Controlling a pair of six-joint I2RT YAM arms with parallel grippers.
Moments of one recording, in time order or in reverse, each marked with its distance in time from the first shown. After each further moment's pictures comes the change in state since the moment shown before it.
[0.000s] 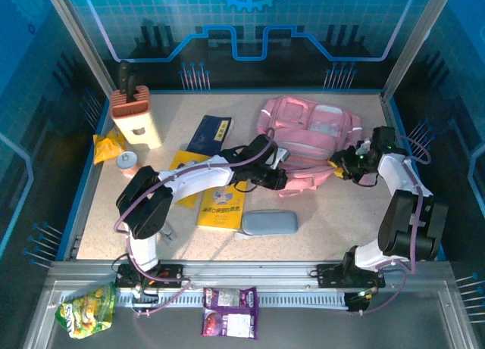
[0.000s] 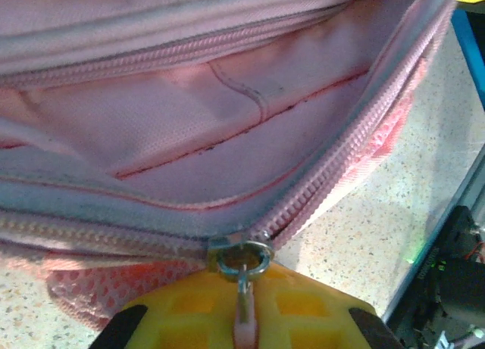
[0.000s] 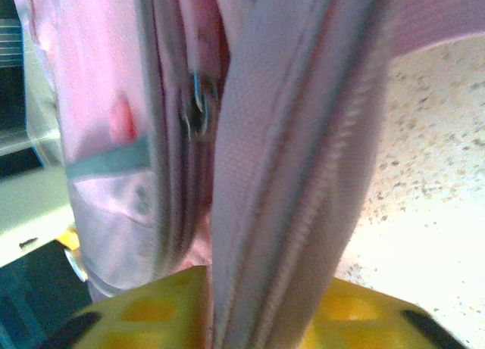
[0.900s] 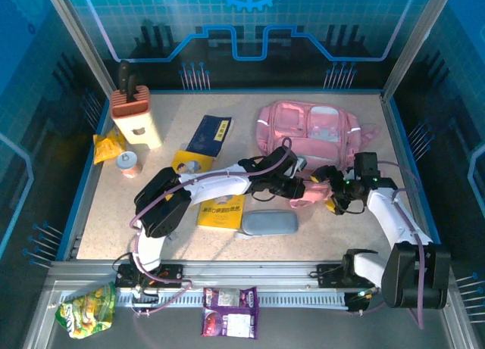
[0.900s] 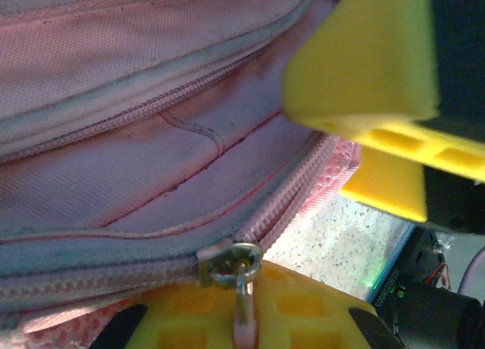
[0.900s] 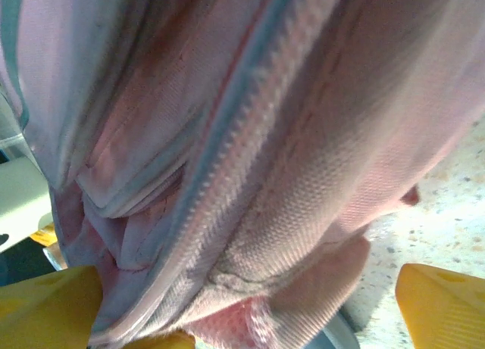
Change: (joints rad) left arm -0.120 0.114 0.070 0.106 -0.033 -0.140; right arm 0.208 -0.349 -0.331 0.027 0.117 0.340
